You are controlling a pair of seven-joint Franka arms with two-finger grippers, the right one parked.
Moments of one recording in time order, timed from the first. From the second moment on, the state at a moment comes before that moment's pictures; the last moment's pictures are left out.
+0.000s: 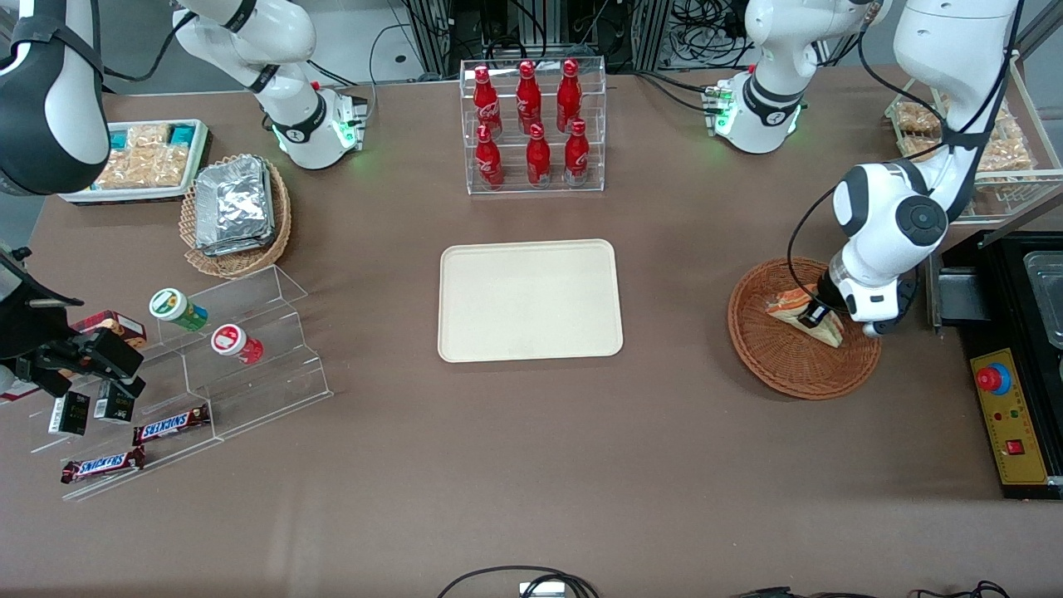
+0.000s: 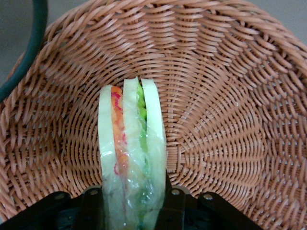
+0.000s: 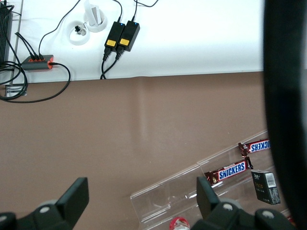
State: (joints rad) arm 0.16 0.19 -0.14 -2.45 0.04 2.67 -0.85
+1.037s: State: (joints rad) arm 0.15 0.06 -0.37 -2.10 0.04 2.07 -0.50
